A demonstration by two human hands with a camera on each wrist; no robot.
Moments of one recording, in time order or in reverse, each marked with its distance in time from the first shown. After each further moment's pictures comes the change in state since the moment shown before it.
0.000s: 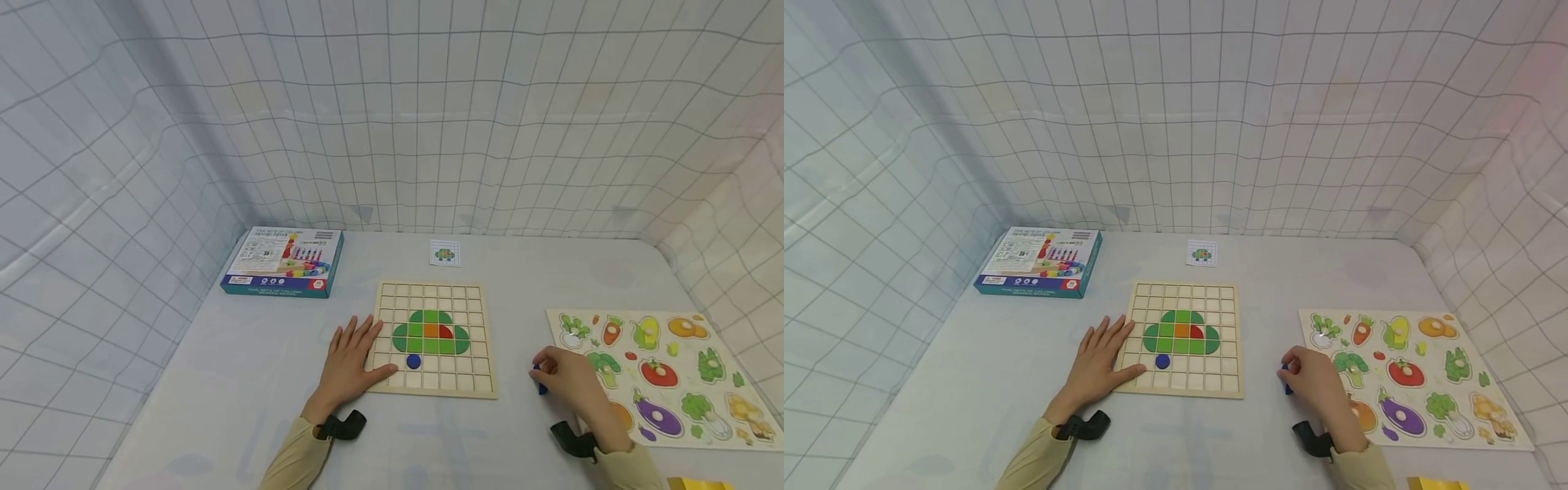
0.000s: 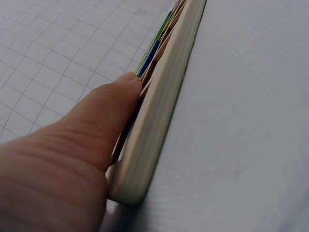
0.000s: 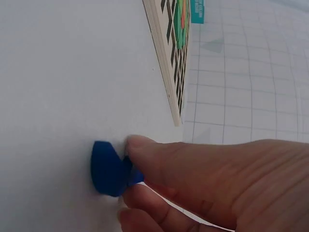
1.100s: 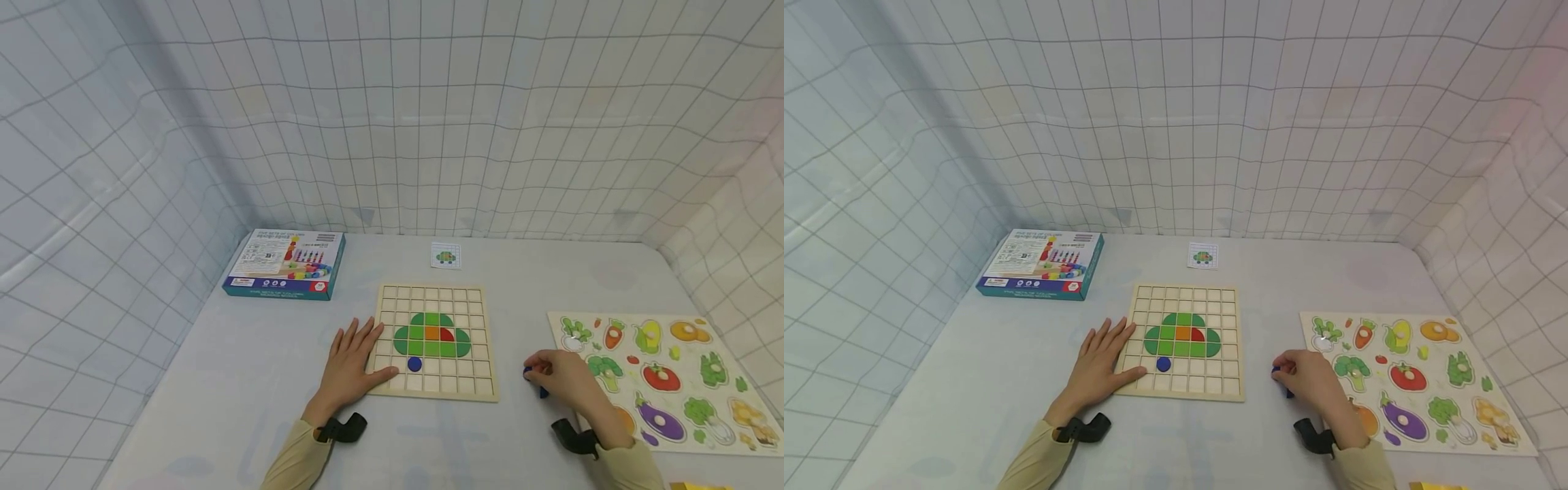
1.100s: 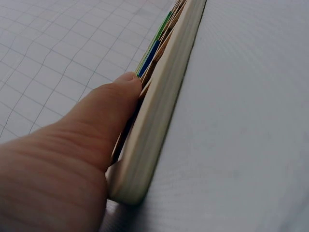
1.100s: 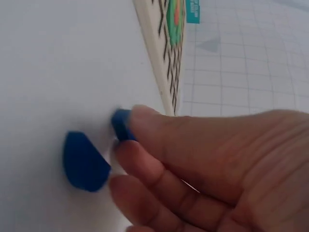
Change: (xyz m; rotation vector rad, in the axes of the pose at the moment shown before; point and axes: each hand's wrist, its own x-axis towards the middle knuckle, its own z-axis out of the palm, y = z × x) left_hand -0.001 0.002 -0.002 0.008 -0.011 -0.012; right_hand 0.010 0.002 0.002 0.038 -0.096 -0.064
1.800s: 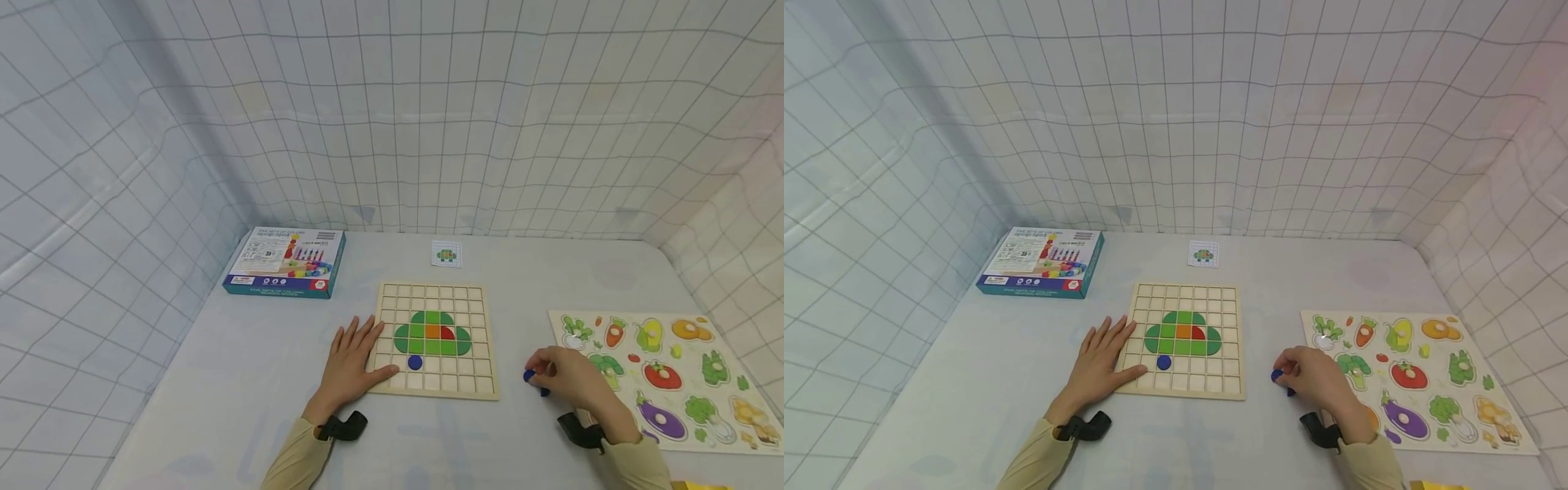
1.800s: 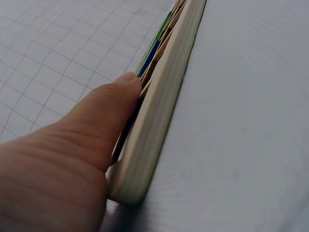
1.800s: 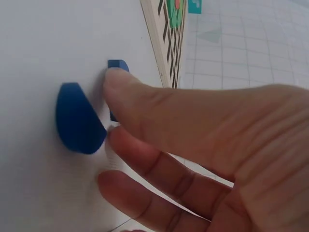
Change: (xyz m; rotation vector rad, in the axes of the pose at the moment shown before) left_hand 0.000 -0.001 0.001 -0.007 -0.002 -0.004; right_hand 0.001 0.006 -0.008 -0.047 -0.069 -0.045
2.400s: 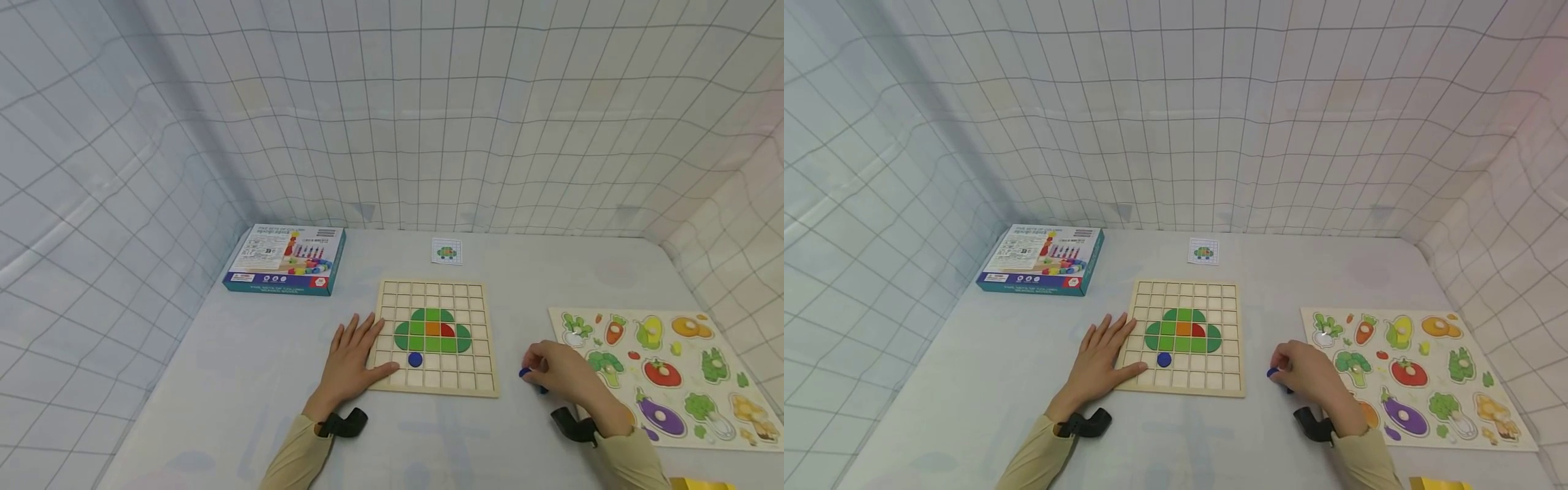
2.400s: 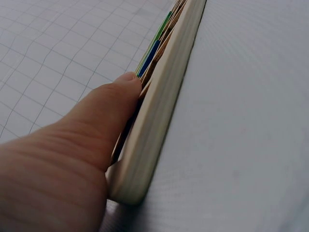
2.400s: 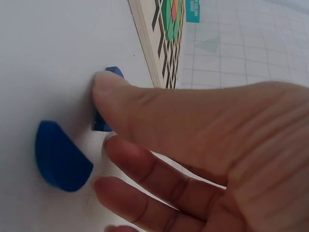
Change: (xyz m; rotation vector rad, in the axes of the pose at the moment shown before) left_hand 0.000 0.001 -0.002 0.005 0.001 0.004; right_hand 0.006 -0.008 0.004 -0.013 -0.010 -0.012
